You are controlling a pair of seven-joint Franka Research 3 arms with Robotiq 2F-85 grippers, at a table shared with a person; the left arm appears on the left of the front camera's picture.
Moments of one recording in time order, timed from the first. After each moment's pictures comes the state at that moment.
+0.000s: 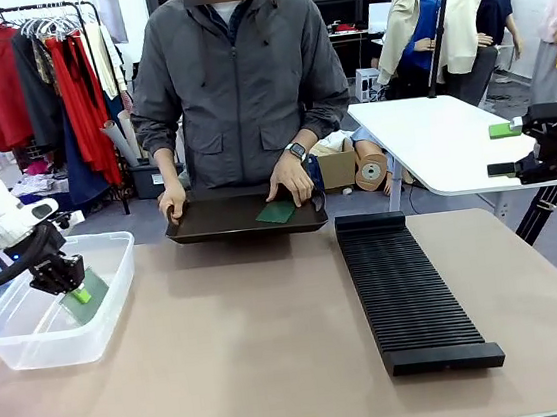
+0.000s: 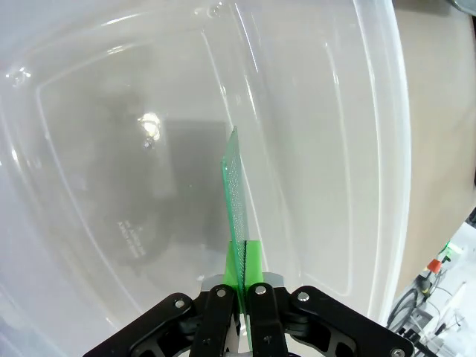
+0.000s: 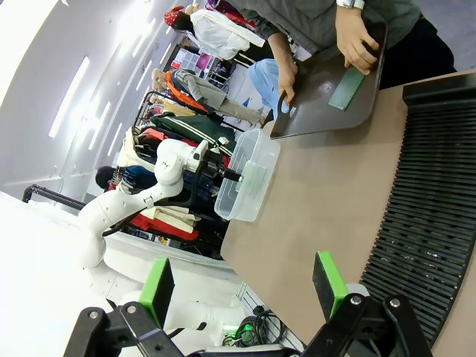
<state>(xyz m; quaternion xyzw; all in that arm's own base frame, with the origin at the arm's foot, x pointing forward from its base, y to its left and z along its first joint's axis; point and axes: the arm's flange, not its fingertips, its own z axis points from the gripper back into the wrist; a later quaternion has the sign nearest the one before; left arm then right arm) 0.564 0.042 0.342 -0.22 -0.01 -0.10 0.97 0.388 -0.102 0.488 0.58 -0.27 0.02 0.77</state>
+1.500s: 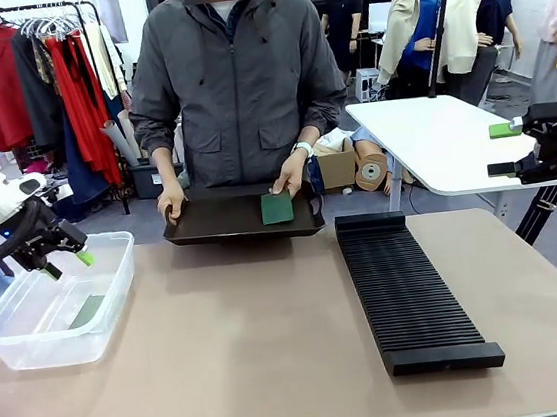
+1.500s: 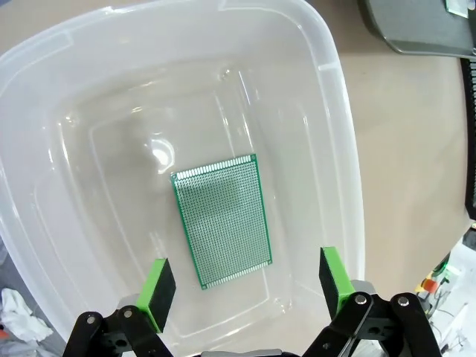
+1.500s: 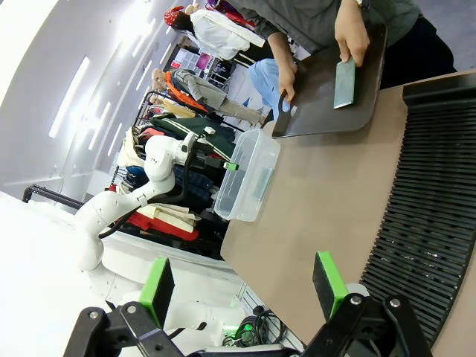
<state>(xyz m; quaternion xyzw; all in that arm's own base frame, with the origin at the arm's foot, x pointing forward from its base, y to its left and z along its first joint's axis) 0.576 0.052 0.391 -0.21 -0.07 -0.09 0.97 0.388 -0.102 0.488 0.58 -0.27 0.02 0.77</state>
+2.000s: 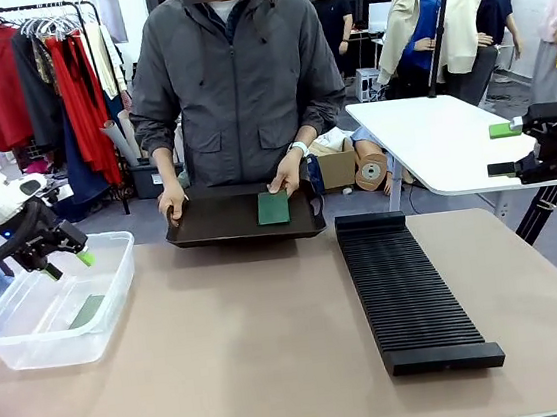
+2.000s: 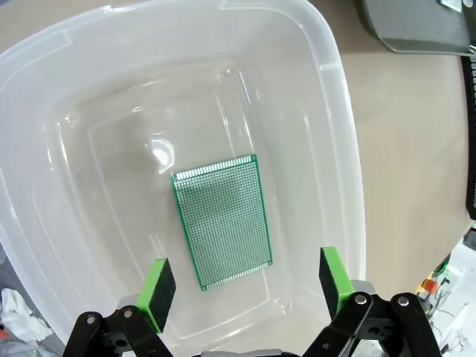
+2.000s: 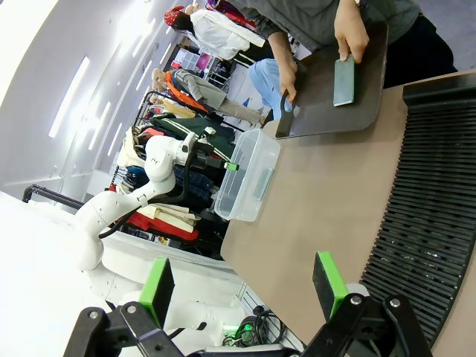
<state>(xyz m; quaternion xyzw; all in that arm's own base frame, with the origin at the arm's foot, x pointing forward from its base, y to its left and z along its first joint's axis) 0.576 0.051 0.389 -0.21 -0.07 -0.09 0.97 0.388 -0.102 0.488 0.58 -0.27 0.02 0.77</state>
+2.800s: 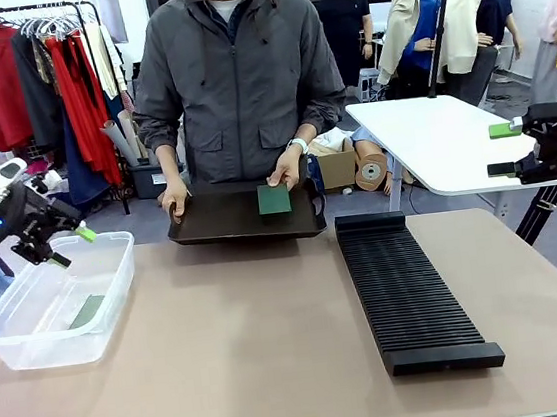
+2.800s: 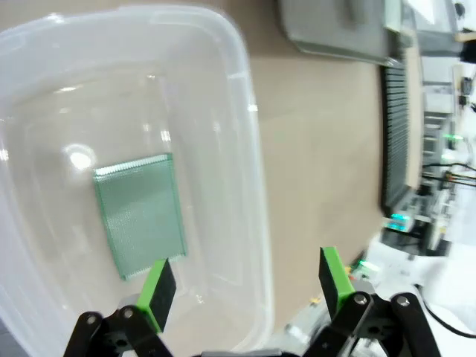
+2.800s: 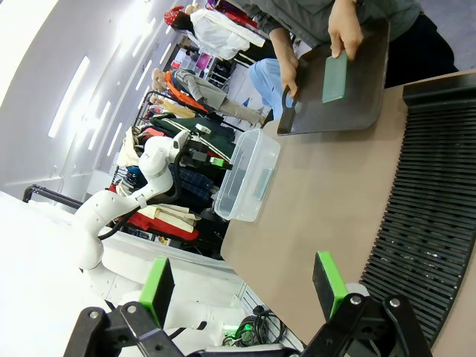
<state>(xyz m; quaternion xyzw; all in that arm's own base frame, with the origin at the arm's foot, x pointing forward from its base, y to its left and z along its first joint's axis) 0.571 0.061 0.417 -0.36 -0.05 -0.04 0.93 0.388 -0.102 0.488 0.58 -0.27 0.02 0.77</state>
